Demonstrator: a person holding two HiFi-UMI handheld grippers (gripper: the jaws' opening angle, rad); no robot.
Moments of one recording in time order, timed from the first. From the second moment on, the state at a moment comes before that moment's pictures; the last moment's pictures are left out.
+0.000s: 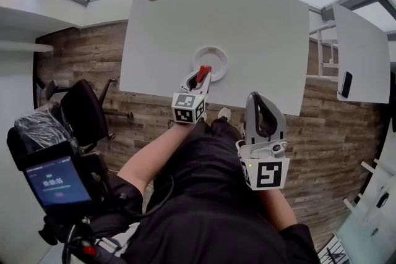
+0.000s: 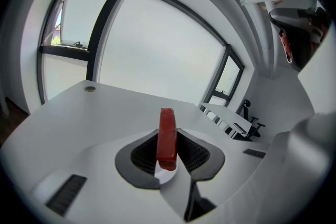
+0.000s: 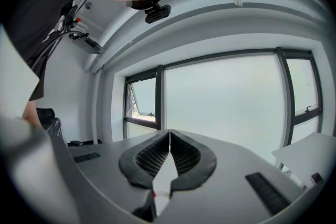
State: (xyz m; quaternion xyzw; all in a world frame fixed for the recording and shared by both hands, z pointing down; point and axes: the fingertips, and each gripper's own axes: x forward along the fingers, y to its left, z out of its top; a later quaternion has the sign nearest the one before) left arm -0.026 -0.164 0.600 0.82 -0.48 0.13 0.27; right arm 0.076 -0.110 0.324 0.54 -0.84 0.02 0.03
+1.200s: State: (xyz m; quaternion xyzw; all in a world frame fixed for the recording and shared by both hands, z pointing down) left arm -0.005 -0.200 0.695 0.83 -0.43 0.22 0.29; right arm 0.079 -0.128 0.352 0.53 -0.84 0.03 0.07
